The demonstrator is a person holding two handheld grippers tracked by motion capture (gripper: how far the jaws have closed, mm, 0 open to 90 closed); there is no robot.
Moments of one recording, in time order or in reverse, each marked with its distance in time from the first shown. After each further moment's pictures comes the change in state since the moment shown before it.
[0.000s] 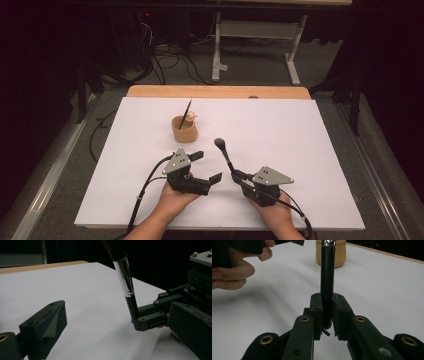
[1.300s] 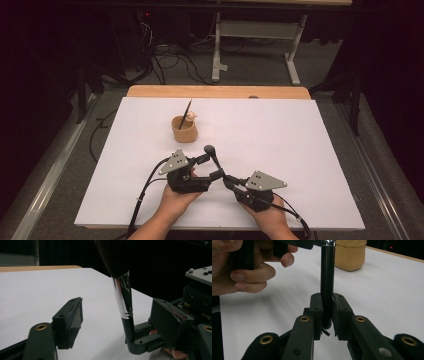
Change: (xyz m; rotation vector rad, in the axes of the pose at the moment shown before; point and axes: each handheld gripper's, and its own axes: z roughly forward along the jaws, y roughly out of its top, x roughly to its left) left arm 0.000 -0.004 -0.001 -0.055 -0.055 -0.062; right arm 0.017 0.001 0.005 -0.014 0.082 -0.023
